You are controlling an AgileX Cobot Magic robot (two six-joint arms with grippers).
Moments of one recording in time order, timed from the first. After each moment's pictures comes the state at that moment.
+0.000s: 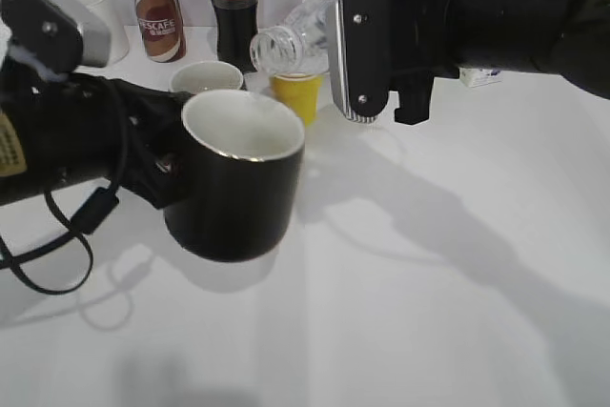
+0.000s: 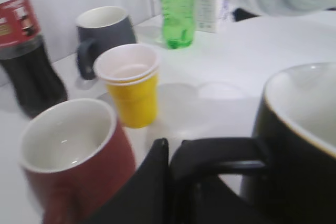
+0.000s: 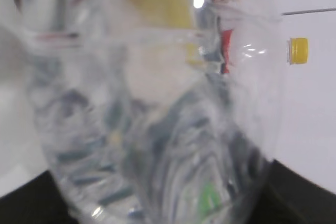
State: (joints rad) left arm -0.53 1.38 -0.52 0.43 -0.49 -0.22; right arm 0.60 1.59 -0.96 -0.63 -0.20 -0.78
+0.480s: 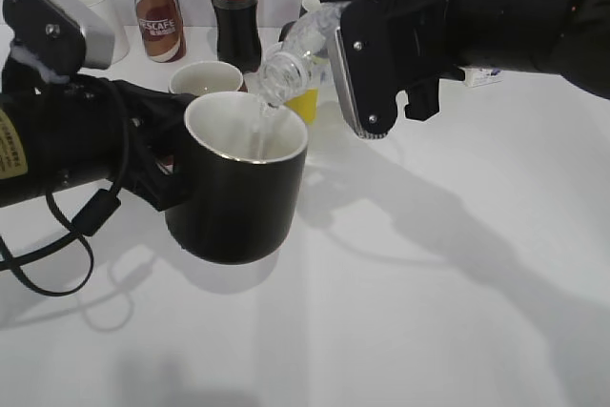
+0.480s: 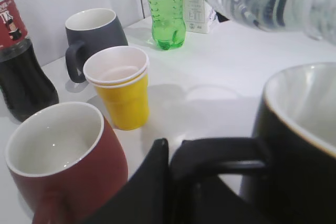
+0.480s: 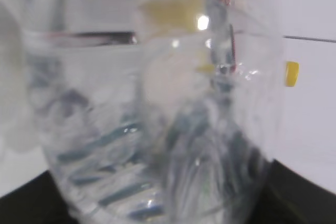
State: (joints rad) left arm -0.55 1.38 -0.52 0.44 -0.49 -0.22; right arm 0.60 1.59 -0.96 -0.63 -0.21 -0.95
